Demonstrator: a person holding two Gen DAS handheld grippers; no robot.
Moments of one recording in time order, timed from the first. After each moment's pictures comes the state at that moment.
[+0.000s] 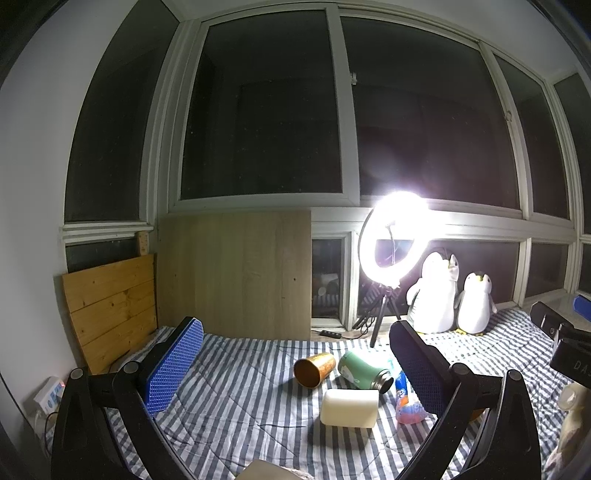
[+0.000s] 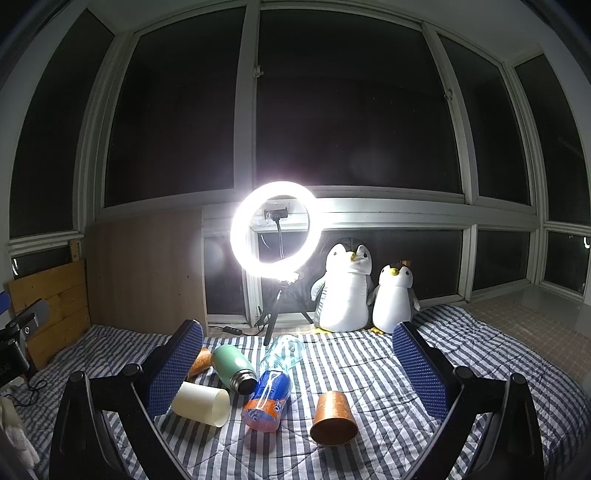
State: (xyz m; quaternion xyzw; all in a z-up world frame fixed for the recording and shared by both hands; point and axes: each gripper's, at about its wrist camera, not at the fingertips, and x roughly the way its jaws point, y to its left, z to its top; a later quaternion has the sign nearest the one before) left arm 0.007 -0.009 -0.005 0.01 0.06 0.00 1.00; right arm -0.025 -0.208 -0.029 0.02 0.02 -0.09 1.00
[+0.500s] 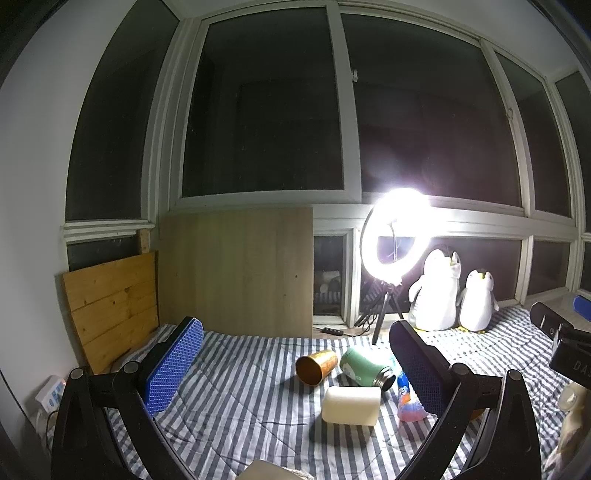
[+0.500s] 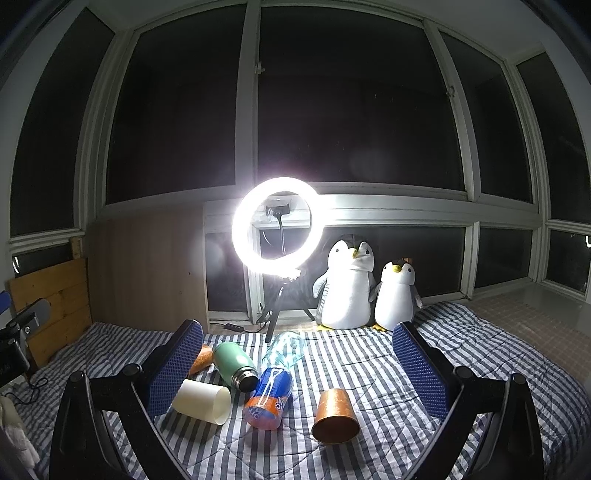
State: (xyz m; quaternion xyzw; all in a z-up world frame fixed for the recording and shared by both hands) left arm 0.009 -0.010 -0.007 0.01 0.07 0.00 1.00; right arm -0.019 -0.209 -0.030 0.02 0.03 -0.08 1.00
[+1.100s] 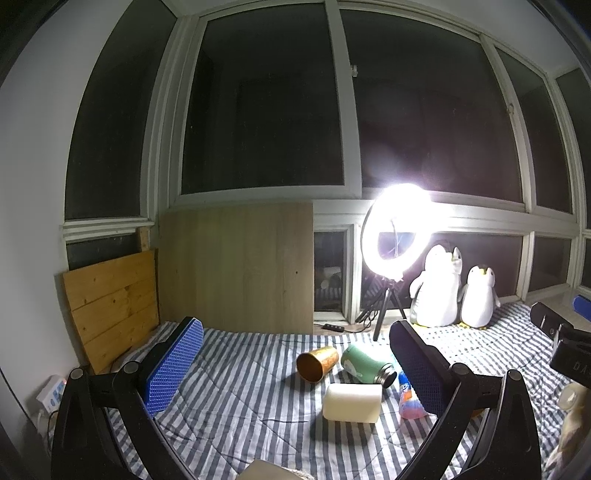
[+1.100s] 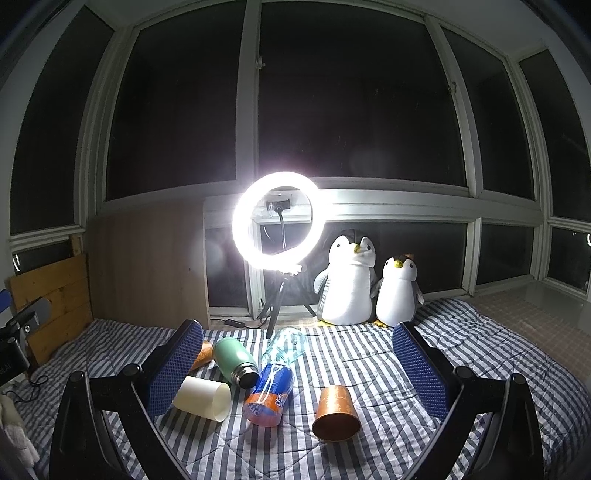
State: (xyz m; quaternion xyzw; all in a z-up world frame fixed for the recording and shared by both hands) left arm 0.013 -0.012 -0.006 0.01 0.08 0.01 1.00; right arm -0.013 -0.215 -0.032 0.03 0.05 -0.08 1.00
